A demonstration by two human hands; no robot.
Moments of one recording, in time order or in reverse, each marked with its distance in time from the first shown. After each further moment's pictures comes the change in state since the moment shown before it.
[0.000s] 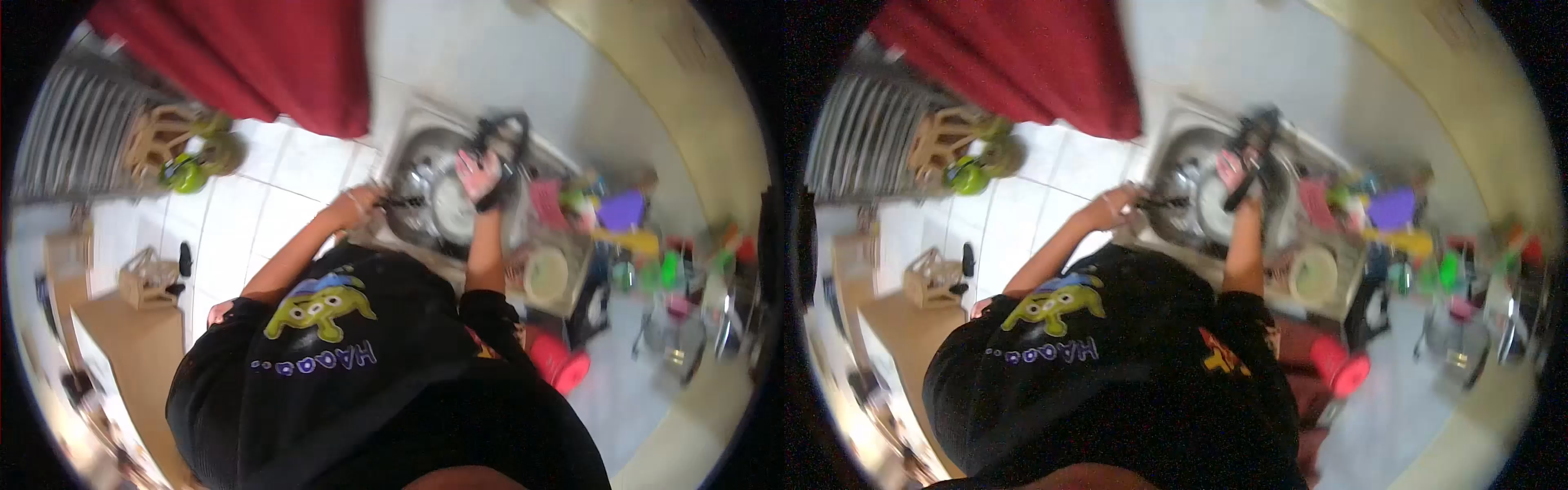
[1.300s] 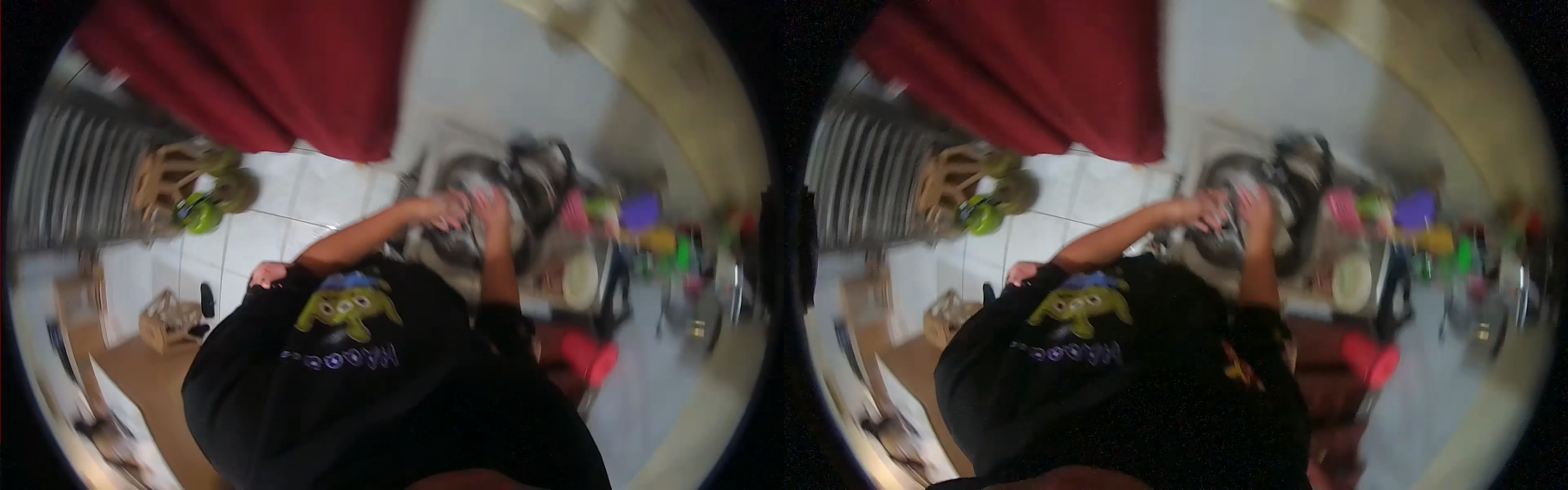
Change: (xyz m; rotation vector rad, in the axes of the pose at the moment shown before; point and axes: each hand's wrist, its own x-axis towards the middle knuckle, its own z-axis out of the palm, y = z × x) left_hand 0.084 -0.024 -0.024 -1.228 -0.492 -0.129; right_hand 0.027 0.075 -0.019 -0.023 0.352 -0.134
